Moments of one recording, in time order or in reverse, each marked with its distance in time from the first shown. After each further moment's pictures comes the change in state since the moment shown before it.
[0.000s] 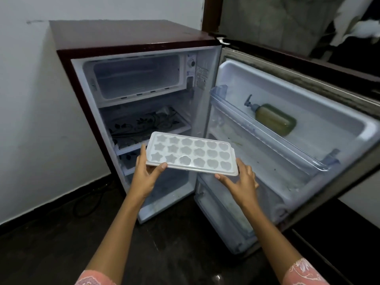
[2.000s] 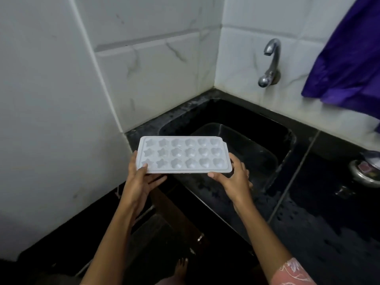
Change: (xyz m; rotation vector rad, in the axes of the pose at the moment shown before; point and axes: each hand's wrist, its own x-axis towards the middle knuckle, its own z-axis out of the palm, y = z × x) left_hand -0.302 0.126 0.717 -0.280 -1.684 -0.275; right_hand -0.312 0.309 -0.468 0.066 1.483 0.955
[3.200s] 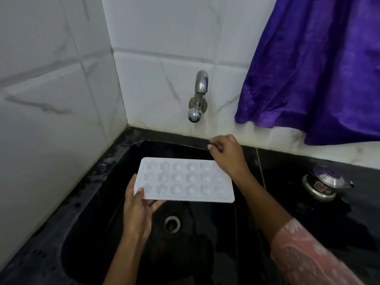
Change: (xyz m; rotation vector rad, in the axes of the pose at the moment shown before) left_hand 0.250 -0.044 0.177 -0.129 -0.306 -0.243; right_hand 0.266 -0.027 -0.080 -0.354 0.429 0.032
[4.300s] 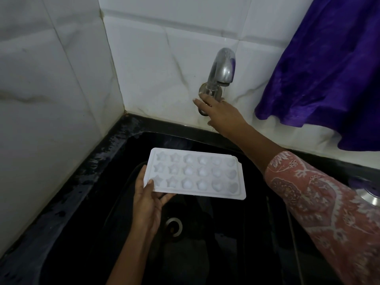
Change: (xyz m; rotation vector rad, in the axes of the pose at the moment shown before) left_hand 0.070 -0.028 0.017 -0.093 0.039 -0.102; right_hand 0.150 0.003 0.044 -0.862 -0.239 -0.558
